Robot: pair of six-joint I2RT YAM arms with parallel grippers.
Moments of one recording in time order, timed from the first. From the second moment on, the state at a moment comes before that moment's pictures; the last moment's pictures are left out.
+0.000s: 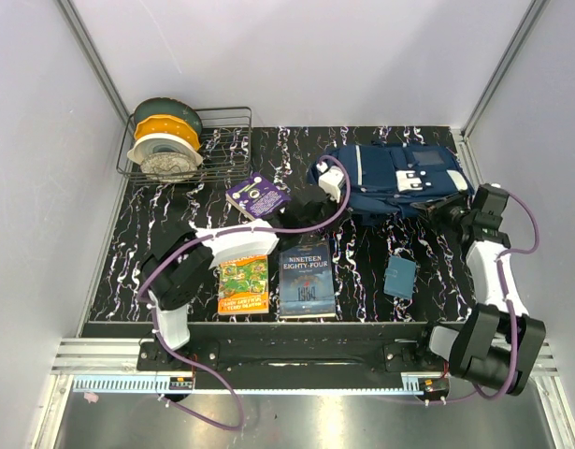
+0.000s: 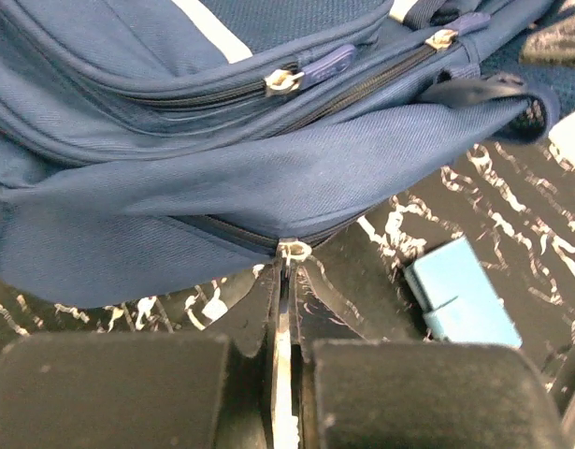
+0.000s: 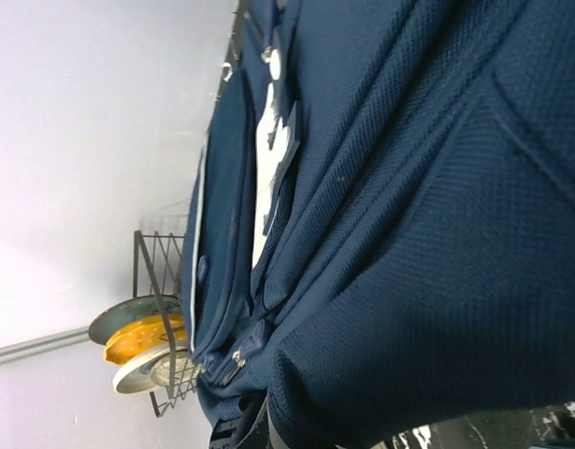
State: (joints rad) left arm -0.88 1.87 1.22 0.31 0.00 -0.37; right arm -0.31 1.15 0.76 -0.21 -0.54 1.02
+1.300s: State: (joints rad) left arm -0.90 1.90 1.39 -0.04 0.22 -0.26; right arm -0.27 1.15 0.69 -0.15 -0.68 1.02
